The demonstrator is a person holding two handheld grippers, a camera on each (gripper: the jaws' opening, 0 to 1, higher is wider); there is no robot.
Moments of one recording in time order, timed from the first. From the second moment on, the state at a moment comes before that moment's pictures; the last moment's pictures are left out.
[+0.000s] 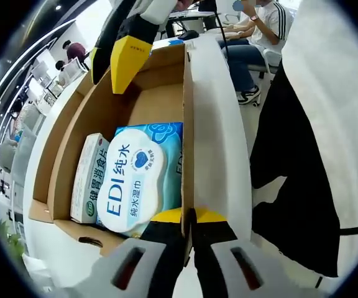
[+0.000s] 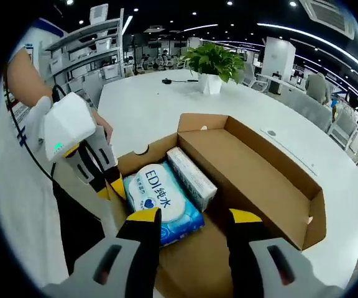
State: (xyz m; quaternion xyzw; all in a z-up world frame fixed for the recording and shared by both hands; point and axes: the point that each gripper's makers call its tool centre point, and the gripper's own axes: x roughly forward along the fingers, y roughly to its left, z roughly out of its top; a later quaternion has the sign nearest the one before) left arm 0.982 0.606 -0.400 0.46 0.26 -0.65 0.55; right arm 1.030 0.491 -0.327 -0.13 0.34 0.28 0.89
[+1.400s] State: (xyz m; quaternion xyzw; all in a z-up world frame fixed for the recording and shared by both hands) left arm 0.982 0.605 -0.397 0.46 0.26 -0.65 0.55; right arm 1.020 0.538 -0.375 -0.22 0.38 0.42 0.79
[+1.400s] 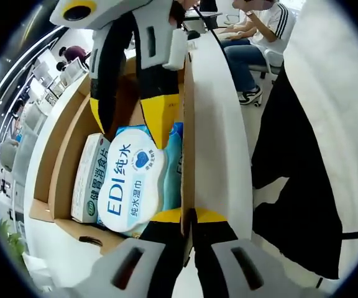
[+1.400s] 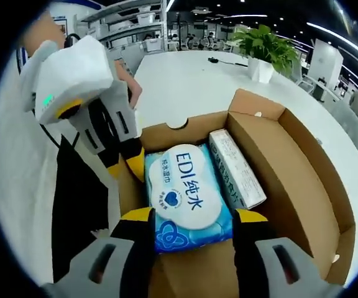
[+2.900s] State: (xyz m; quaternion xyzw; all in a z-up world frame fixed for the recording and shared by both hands) left arm 0.982 0.606 -0.399 0.46 0.27 -0.64 0.55; right arm 1.027 0.557 -0.395 -0.23 0.38 0.47 0.76
